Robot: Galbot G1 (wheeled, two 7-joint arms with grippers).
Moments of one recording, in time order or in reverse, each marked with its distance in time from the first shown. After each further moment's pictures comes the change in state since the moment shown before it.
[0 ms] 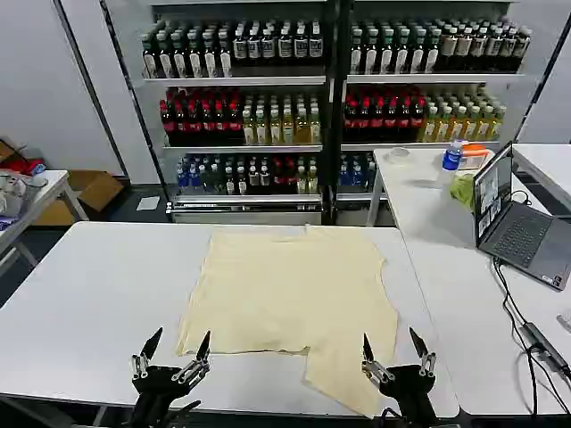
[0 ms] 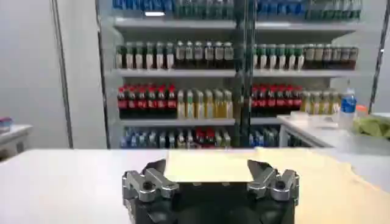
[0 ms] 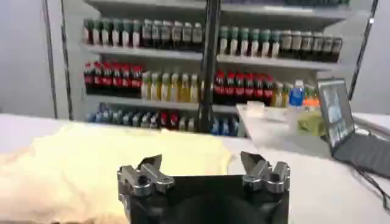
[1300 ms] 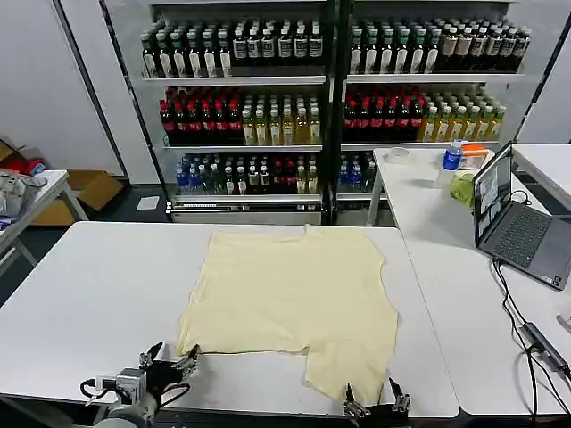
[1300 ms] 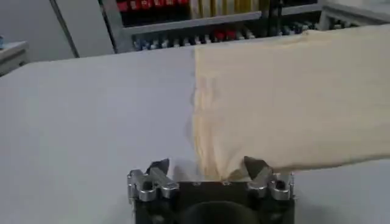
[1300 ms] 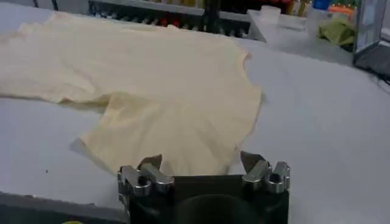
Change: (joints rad) left arm -0.295 0.170 0.029 0.322 -0.160 0.280 -0.071; right arm 0.022 0.040 -0.086 -0.095 0.049 -0.180 0.067
